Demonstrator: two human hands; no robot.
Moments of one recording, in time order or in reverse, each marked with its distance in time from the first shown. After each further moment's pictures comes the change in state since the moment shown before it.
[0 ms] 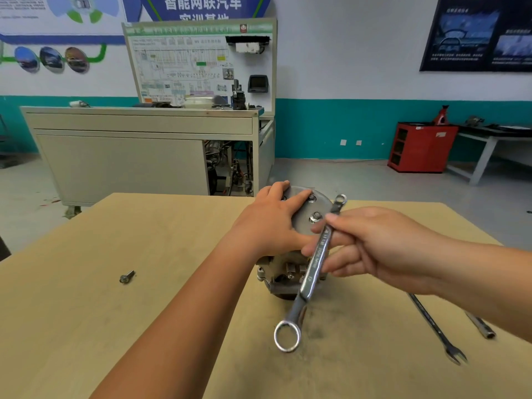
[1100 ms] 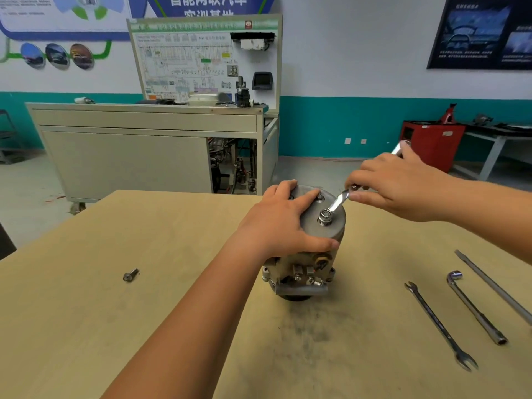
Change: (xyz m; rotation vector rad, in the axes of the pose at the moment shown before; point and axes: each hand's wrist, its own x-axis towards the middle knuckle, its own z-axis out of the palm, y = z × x) left_hand 0.000 0.000 0.002 0.008 0.019 0.001; right_hand 0.055 -0.038 -0.077 -1.946 0.196 -0.338
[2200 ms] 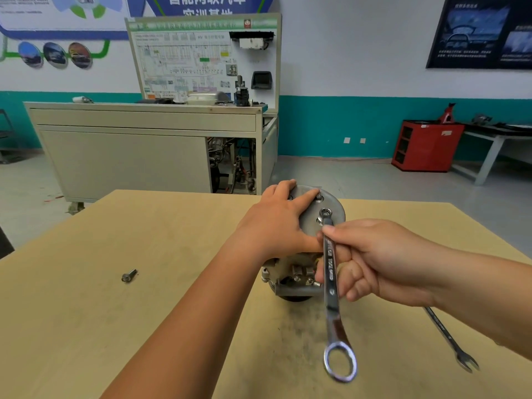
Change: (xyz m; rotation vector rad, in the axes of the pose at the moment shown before) left_hand -0.001 0.000 -0.002 -0.011 -0.020 -0.002; right_hand -0.047 -0.096 -0.006 2.014 -0.360 0.276
